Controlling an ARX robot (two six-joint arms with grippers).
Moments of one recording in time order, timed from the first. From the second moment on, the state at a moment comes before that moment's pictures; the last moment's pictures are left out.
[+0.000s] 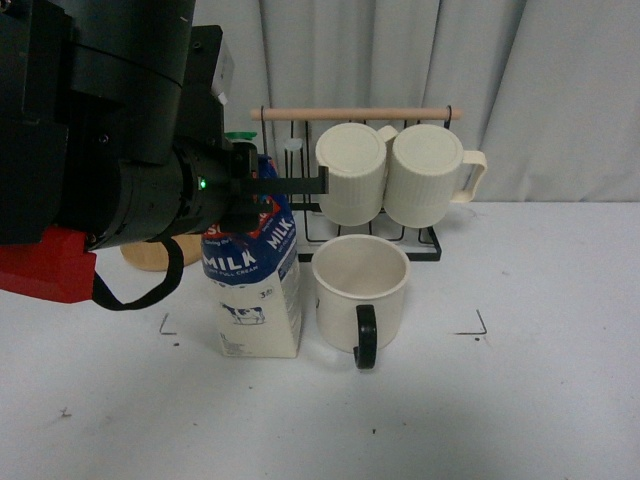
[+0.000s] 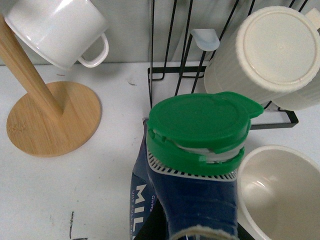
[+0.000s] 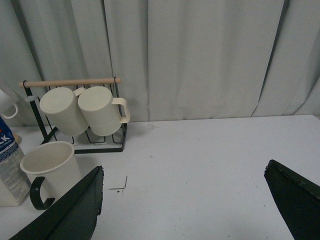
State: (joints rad) left arm -0.43 1.81 0.90 0.45 -0.28 -0.22; right arm 0.00 0.00 0.01 0.00 0.00 0.00
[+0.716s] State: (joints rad) left arm -0.37 1.50 0.72 0.55 -0.29 -0.31; right arm 0.00 0.00 0.01 0.00 0.00 0.00
